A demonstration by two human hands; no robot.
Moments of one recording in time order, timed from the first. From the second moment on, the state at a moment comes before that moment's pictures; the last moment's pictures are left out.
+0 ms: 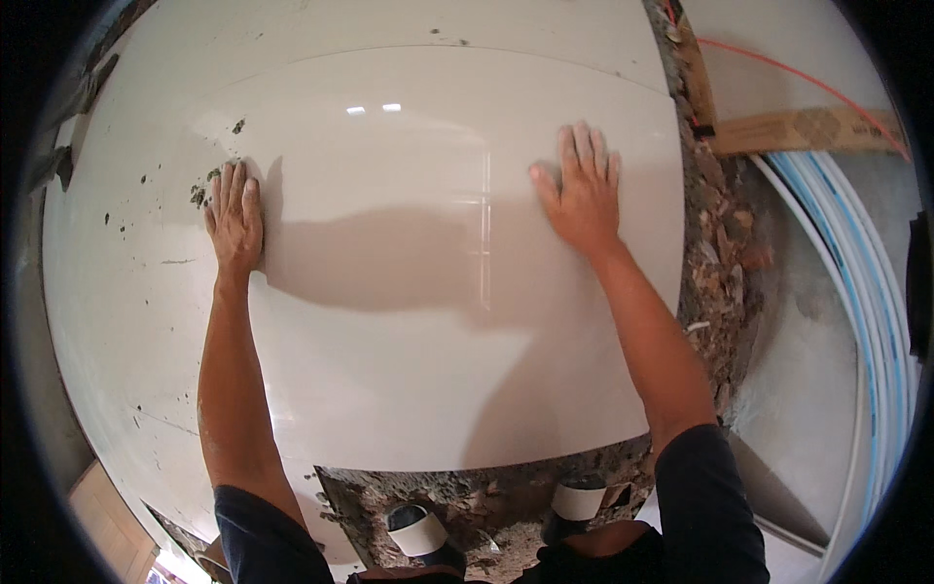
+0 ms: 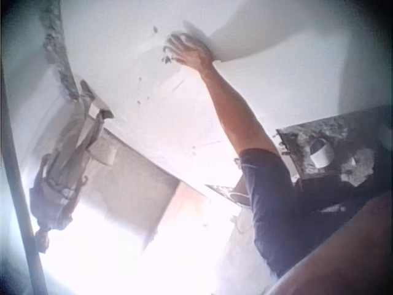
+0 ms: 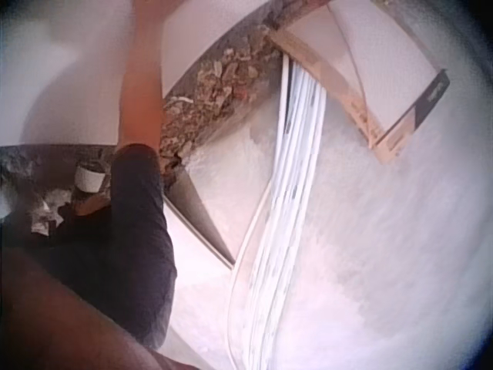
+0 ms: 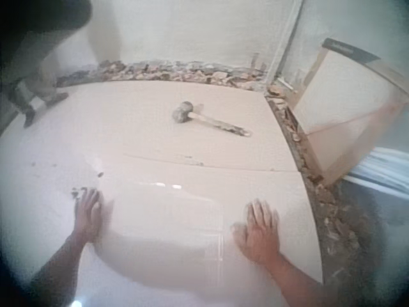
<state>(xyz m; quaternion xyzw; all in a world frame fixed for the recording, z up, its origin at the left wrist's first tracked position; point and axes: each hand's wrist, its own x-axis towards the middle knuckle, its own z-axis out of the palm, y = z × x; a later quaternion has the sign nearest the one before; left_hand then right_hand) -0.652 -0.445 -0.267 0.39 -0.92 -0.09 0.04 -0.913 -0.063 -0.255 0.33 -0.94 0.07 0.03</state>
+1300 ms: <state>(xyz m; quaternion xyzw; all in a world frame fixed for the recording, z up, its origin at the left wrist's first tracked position) -0.707 -0.370 -0.251 0.38 -0.92 -0.10 0.03 -0.743 0.079 -0.183 -0.06 -0.87 0.40 -0.29</state>
